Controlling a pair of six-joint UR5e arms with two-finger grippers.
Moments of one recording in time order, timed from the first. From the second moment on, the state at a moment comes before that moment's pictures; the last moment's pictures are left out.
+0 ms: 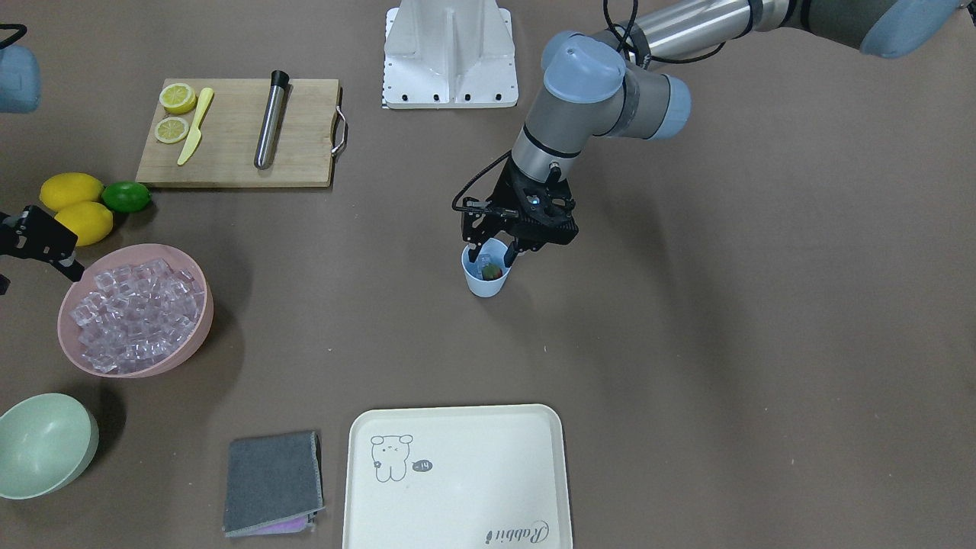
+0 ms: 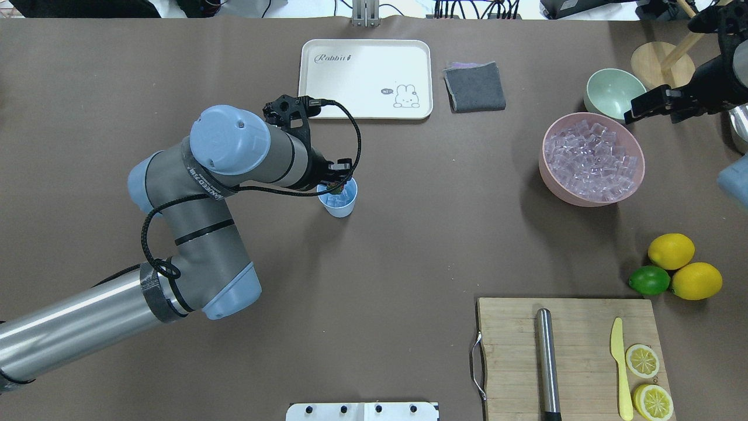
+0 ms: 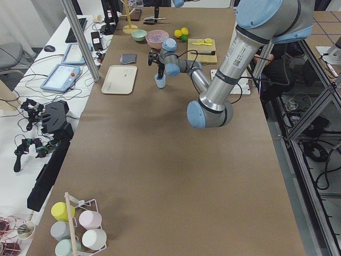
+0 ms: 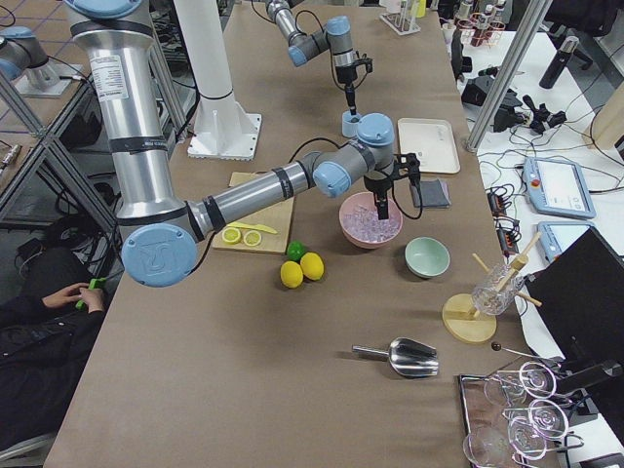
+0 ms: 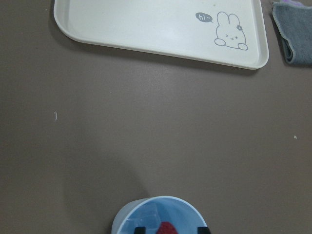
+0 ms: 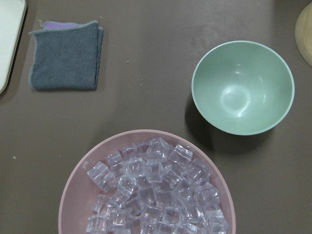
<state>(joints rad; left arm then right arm) -0.58 -2.24 -1.60 -2.02 -1.81 -1.30 1.17 -1.41 1.81 -1.29 2.25 0.65</state>
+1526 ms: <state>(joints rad) -1.26 -1.68 -1.69 -2.08 -2.10 -0.54 1.62 -1.58 1.48 -1.30 2.30 -0.03</state>
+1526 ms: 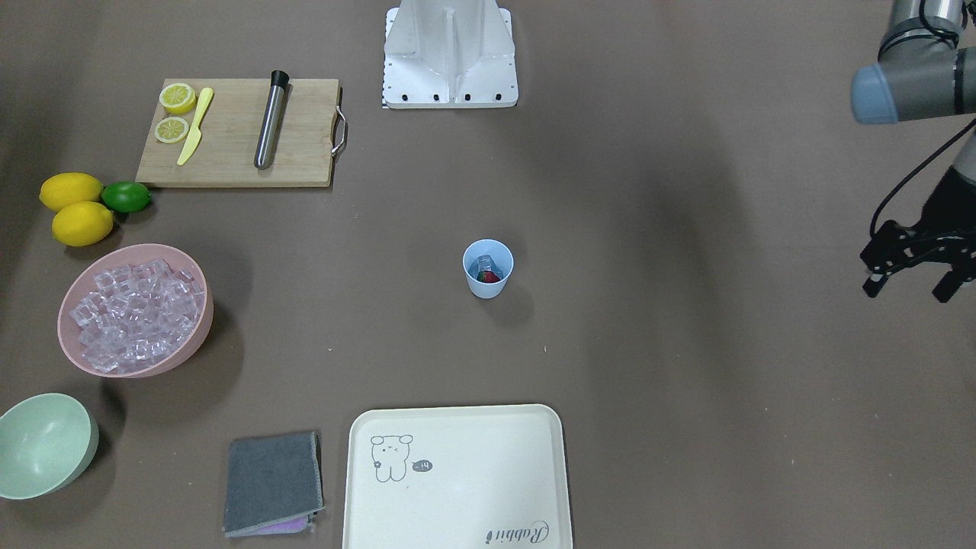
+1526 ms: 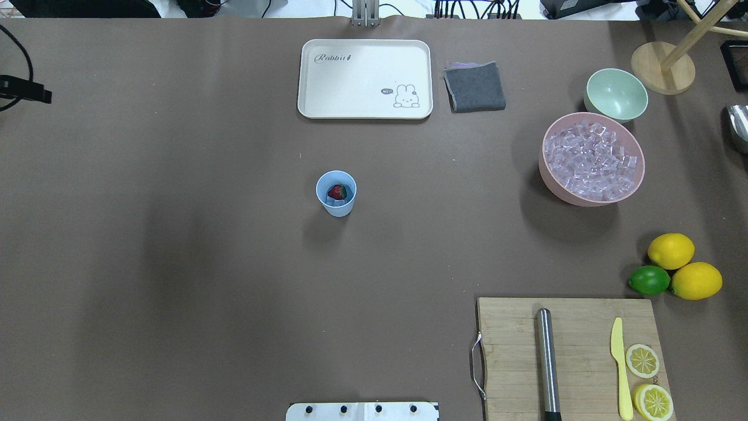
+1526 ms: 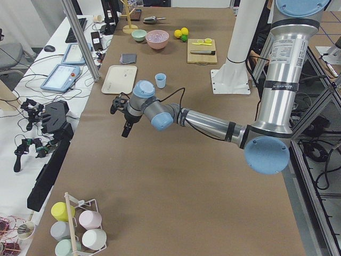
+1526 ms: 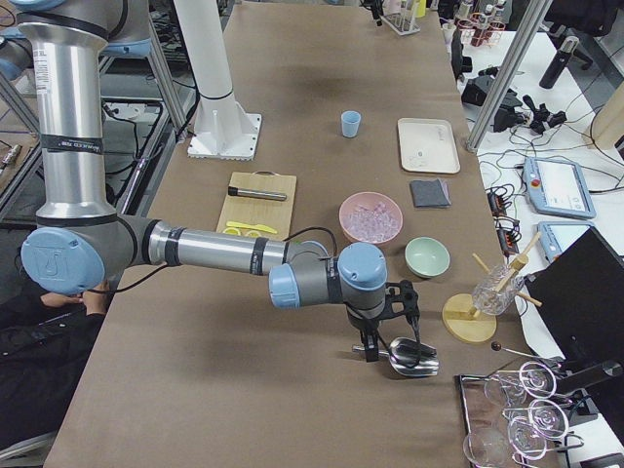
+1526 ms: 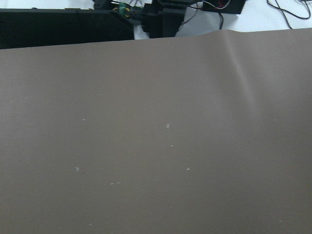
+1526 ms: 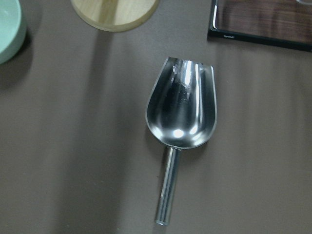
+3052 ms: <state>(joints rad) -1.62 -1.58 -1.65 -1.55 -2.33 0.10 1.65 -1.58 1.54 -1.39 2.30 0.07</state>
